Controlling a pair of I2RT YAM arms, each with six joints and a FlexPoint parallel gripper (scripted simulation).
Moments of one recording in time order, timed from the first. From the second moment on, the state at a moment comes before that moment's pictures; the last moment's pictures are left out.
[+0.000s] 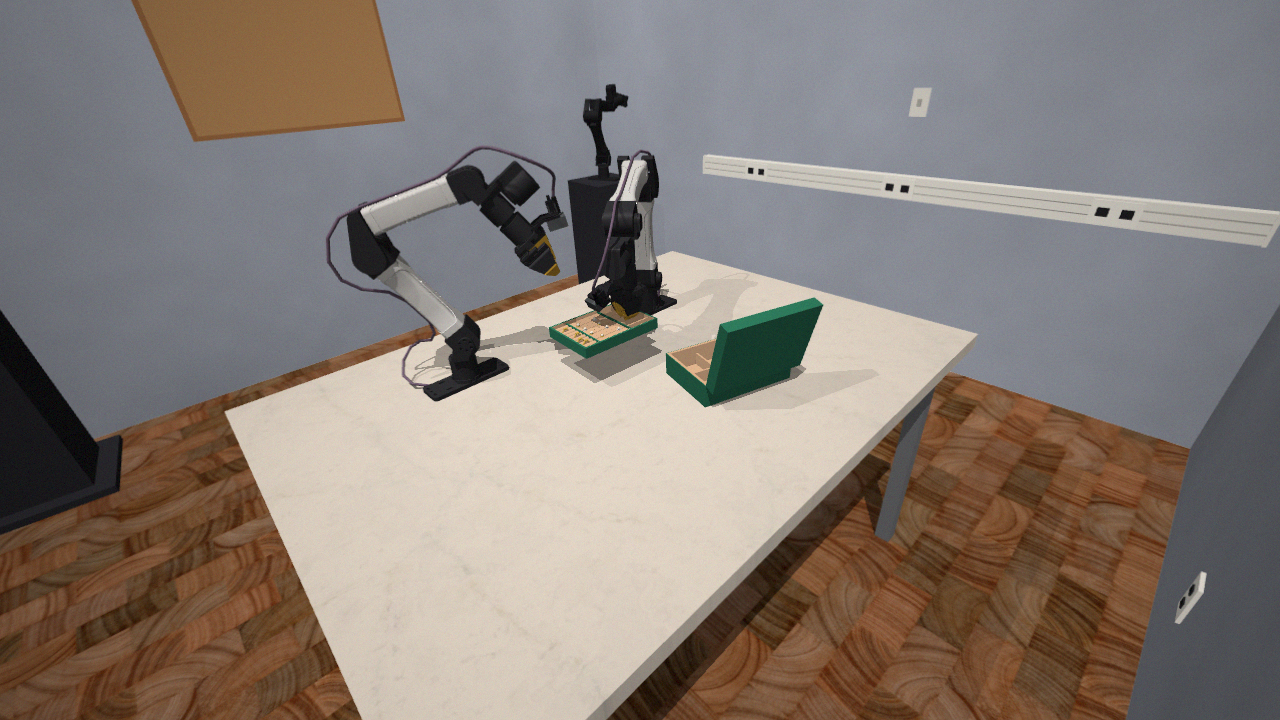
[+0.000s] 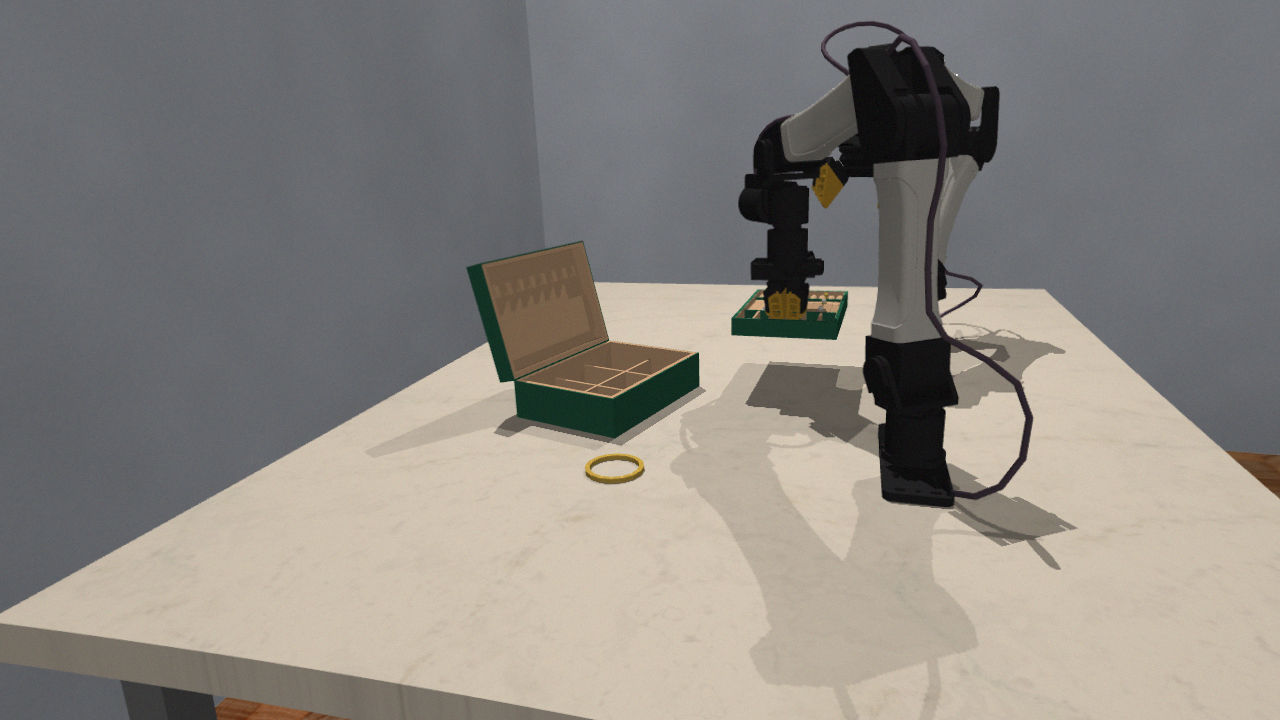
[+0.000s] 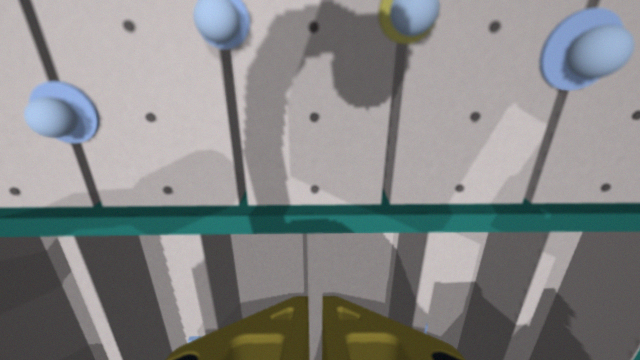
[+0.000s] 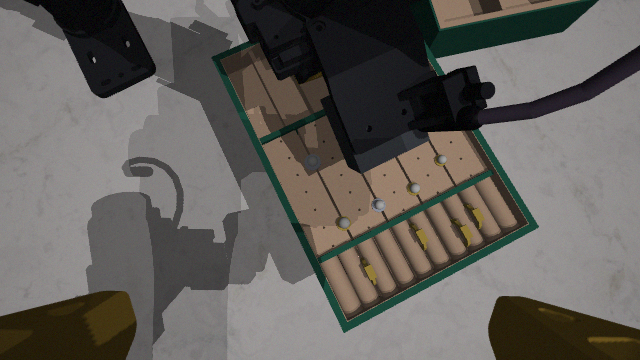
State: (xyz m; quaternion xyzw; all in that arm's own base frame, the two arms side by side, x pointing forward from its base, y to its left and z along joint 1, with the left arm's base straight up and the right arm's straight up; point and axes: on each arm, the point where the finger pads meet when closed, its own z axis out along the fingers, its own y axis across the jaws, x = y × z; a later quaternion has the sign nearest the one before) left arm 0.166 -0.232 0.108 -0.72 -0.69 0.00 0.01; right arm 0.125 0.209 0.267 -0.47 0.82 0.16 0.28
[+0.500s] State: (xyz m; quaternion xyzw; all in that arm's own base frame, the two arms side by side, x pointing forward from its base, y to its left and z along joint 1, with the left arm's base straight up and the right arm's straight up) left arm 0.297 -0.129 0.116 -0.76 -0.65 0.00 0.01; right arm 0.149 0.241 0.268 -0.48 0.80 0.20 0.28
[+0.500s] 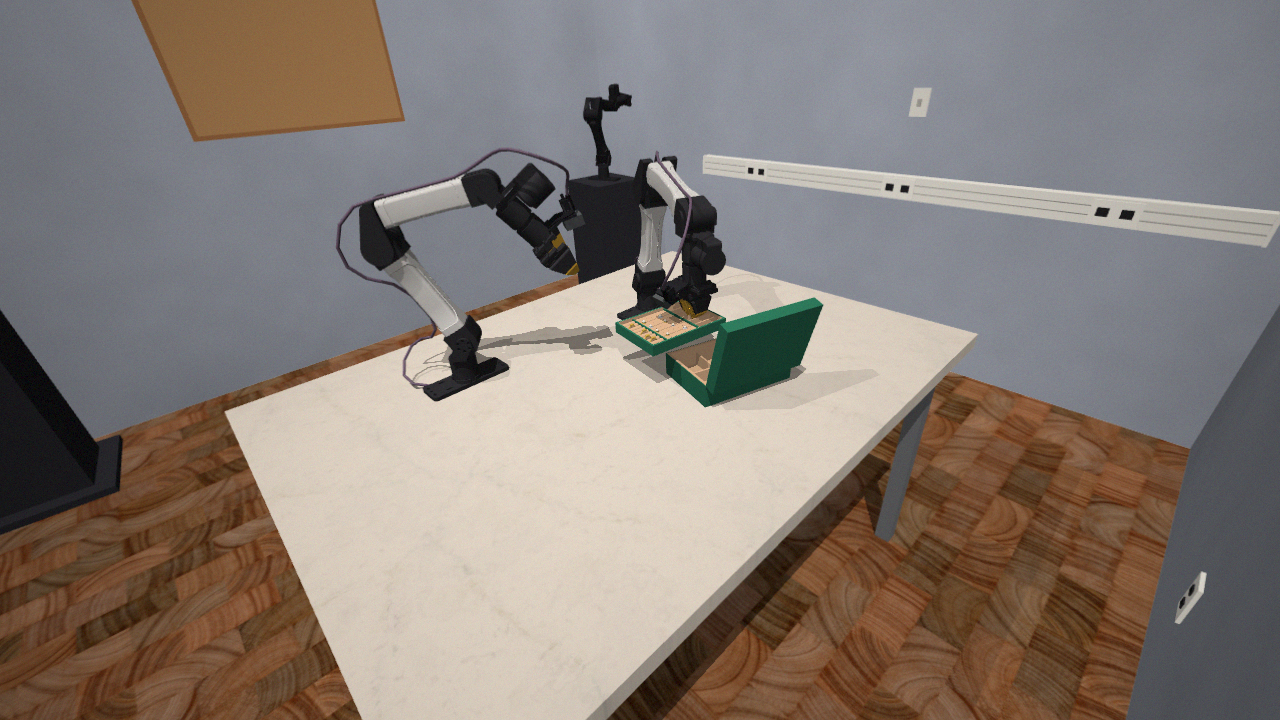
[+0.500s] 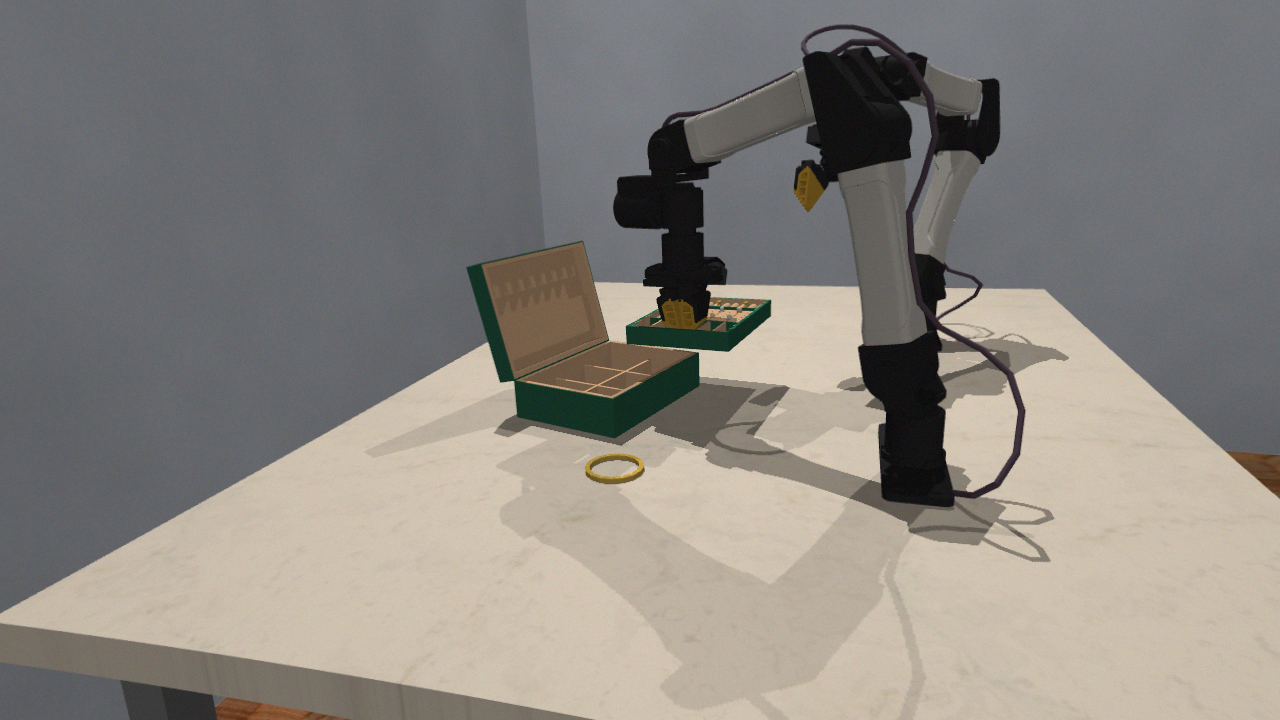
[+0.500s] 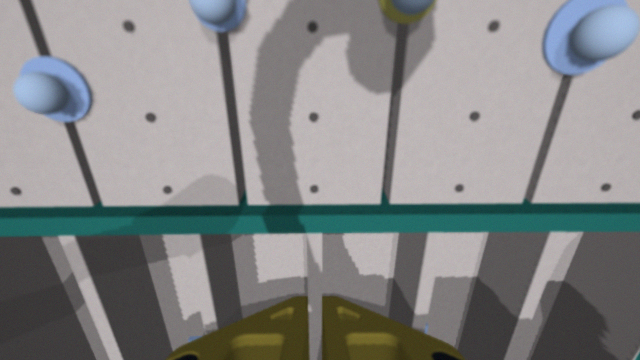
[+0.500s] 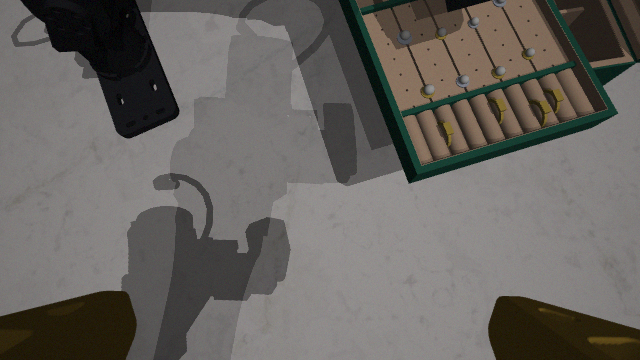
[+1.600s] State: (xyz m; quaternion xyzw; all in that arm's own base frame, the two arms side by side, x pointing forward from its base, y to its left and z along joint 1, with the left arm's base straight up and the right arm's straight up) left arm 0.431 -0.073 0.087 -0.80 -0.60 0.00 0.01; right arm 0.416 0.252 0.217 -0.47 0.70 0.35 0.41
